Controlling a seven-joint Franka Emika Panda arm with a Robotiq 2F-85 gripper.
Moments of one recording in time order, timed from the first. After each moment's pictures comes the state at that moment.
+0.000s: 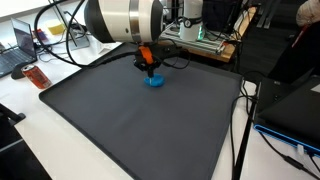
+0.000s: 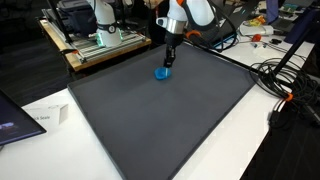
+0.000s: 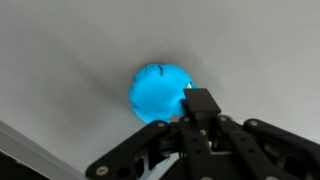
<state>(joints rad) -0.21 0.88 0.58 -1.46 2.51 4.22 -0.33</state>
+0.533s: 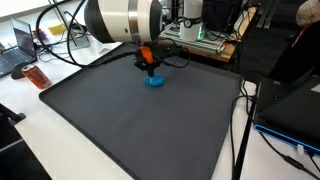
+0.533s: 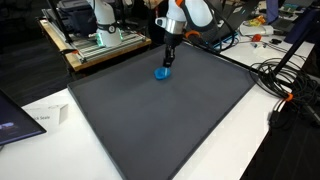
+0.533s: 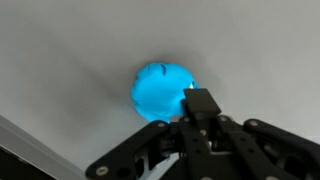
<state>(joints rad) -0.22 0.88 0.60 -1.47 2.51 4.22 -0.34</state>
